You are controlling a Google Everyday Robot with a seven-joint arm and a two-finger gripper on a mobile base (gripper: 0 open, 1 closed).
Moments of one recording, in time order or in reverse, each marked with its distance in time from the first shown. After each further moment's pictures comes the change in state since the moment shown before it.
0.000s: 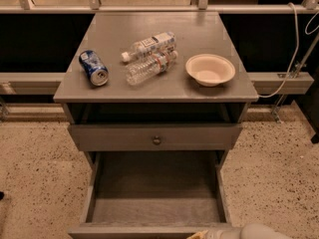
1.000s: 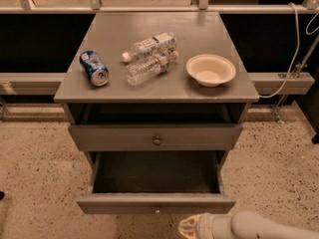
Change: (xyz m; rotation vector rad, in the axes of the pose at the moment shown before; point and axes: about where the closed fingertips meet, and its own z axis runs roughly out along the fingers) arm -0.001 -0.056 0.025 0.092 -0.012 0.013
